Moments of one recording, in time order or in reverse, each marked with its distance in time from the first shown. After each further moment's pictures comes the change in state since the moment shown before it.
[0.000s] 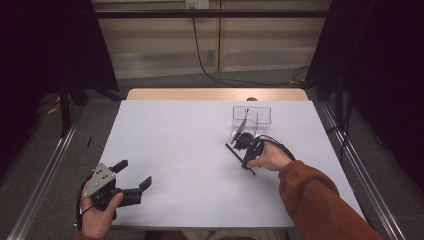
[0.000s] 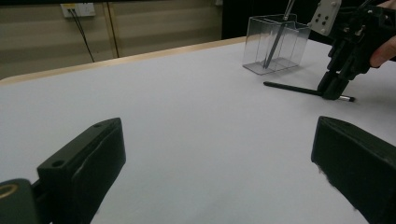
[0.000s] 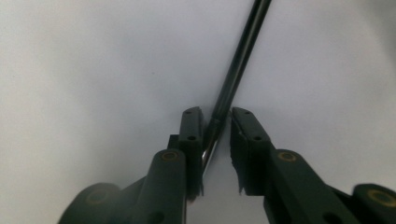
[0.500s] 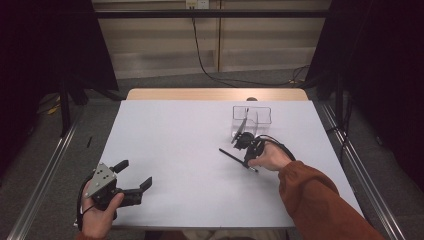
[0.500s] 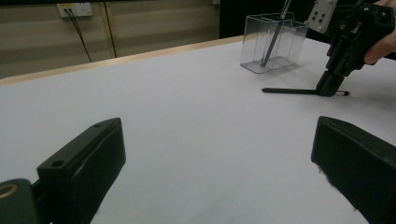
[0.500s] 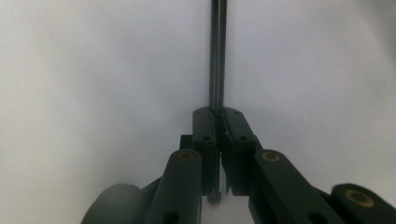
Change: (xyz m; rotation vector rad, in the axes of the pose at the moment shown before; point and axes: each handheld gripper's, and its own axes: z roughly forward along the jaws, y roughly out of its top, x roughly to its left) left arm 0.000 0.000 0.001 0.004 -0.008 0.008; right arm -0.002 -0.002 0.000 -0.011 0.007 0.003
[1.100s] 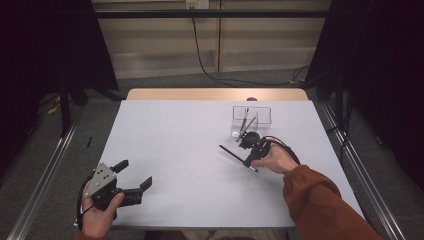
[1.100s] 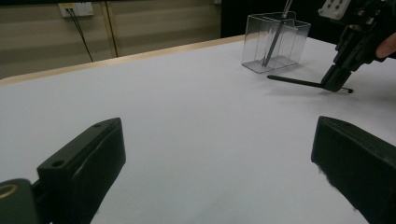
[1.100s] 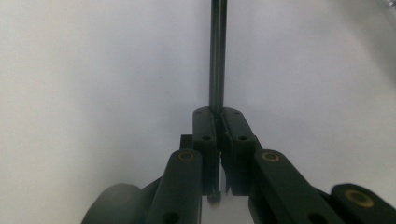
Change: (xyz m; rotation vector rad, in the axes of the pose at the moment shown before) left arm 0.000 0.000 0.000 0.002 0.005 -0.001; right arm -0.002 -0.016 -0.010 -0.131 0.043 0.027
